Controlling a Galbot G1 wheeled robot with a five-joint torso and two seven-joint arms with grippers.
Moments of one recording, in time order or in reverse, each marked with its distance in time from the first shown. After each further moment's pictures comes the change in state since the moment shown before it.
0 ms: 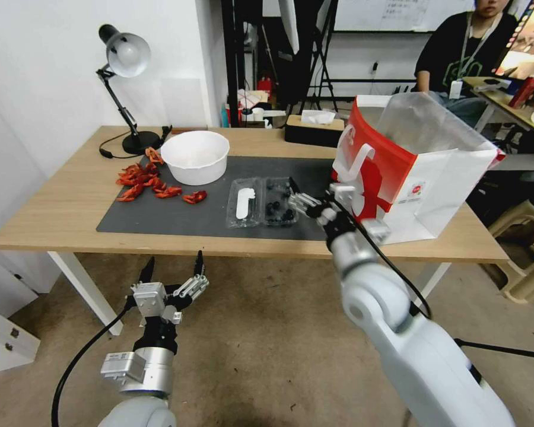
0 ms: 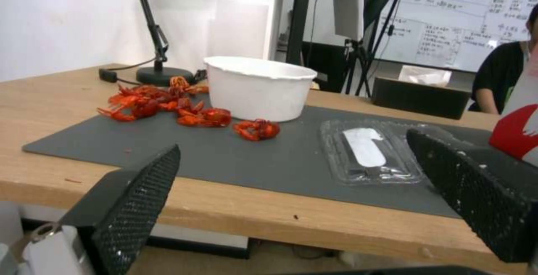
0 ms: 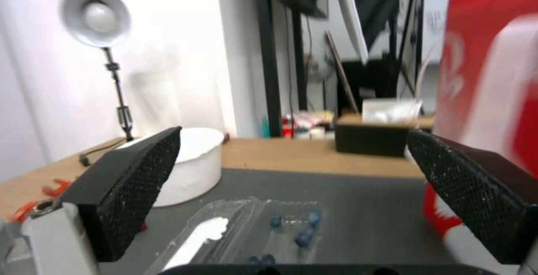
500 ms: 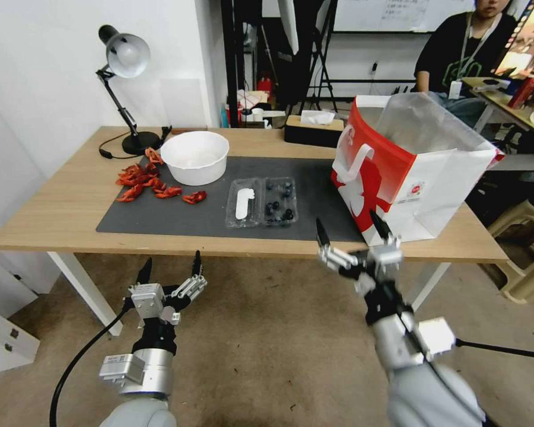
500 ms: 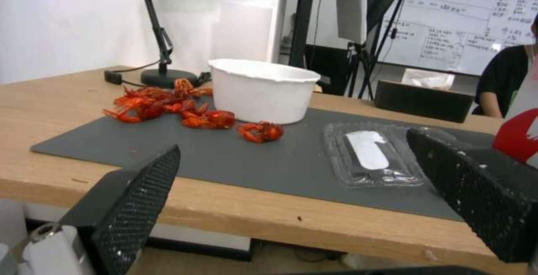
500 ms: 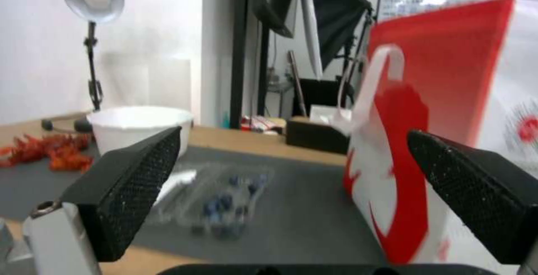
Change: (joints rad) left arm 0.009 0.000 -0.001 0.000 -0.002 -0.018 -0.008; right arm -0.506 -0.007 0.022 0.172 -0.414 0.217 0.109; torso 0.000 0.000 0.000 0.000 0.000
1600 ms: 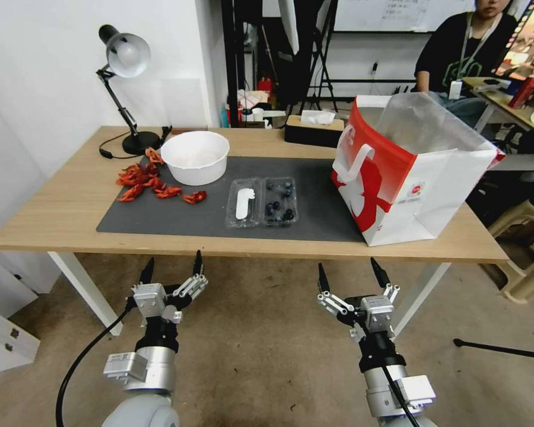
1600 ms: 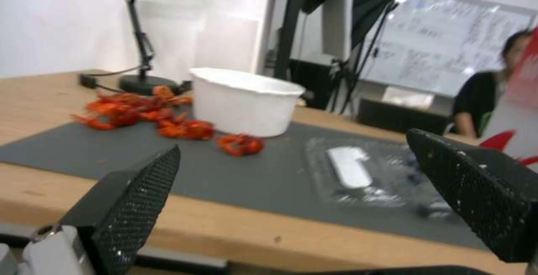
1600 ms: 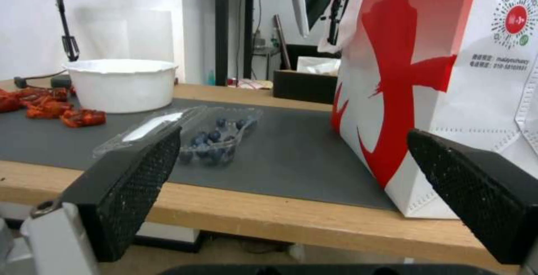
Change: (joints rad) left arm -0.071 0.115 0.041 0.055 -0.139 -0.063 -0.028; right arm -0.051 0.019 -0.011 -0.098 0.001 0.060 0.036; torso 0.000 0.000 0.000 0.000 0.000
